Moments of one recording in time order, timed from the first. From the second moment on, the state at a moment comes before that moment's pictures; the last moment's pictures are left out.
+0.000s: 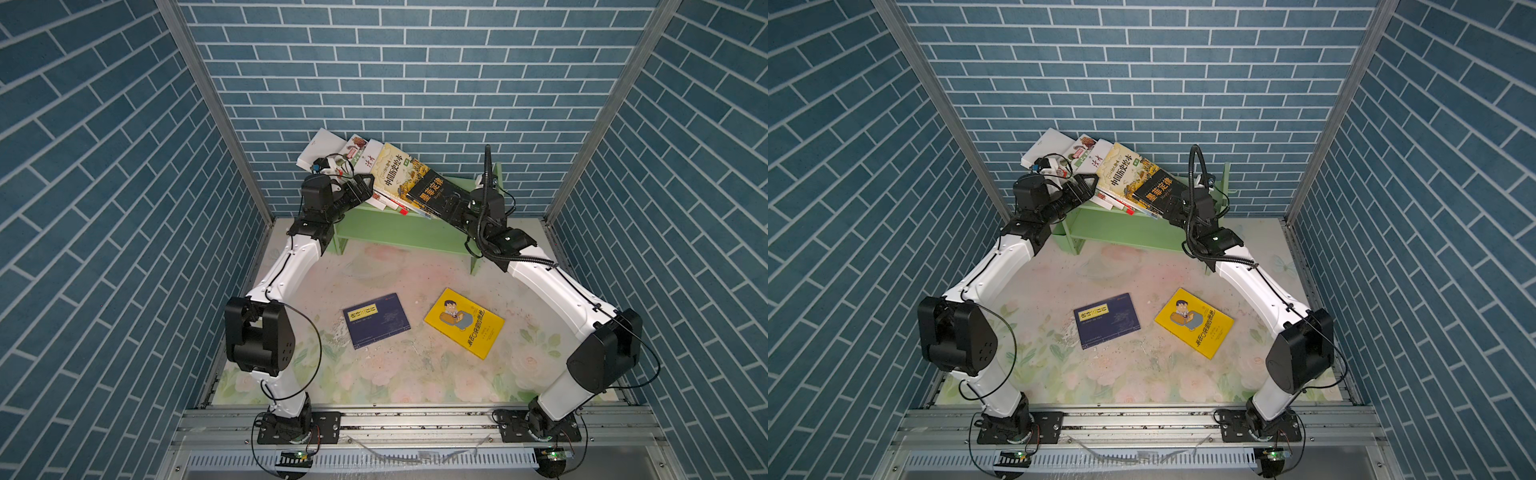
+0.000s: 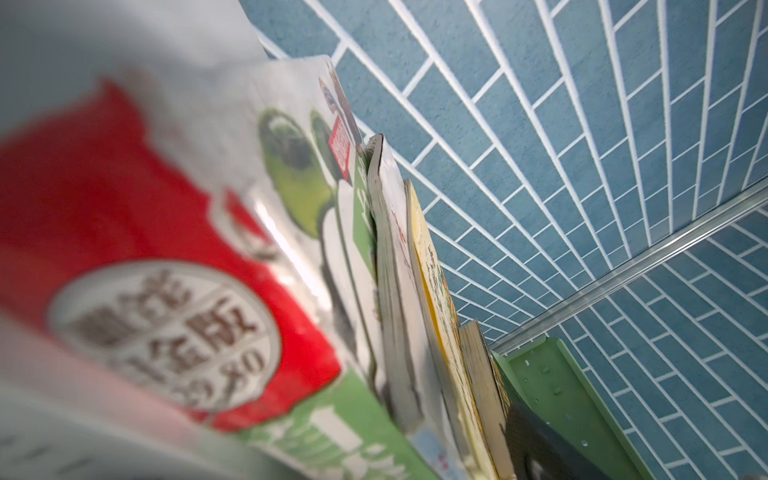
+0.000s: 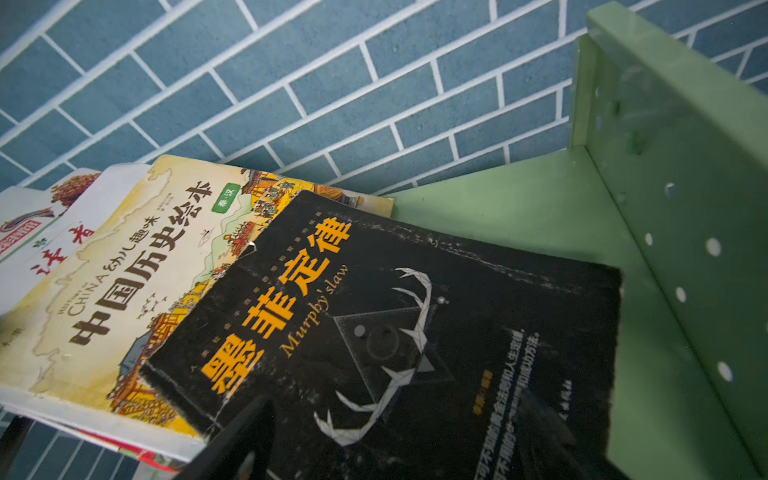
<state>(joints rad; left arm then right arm) -0.19 1.74 1.59 0.05 0.30 -0.70 0.57 1.64 1.58 -0.27 0.34 0.56</state>
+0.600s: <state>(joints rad) -0.18 1.75 1.59 0.04 0.40 -0.61 0.56 1.70 1.58 -0.17 0.35 0.68</state>
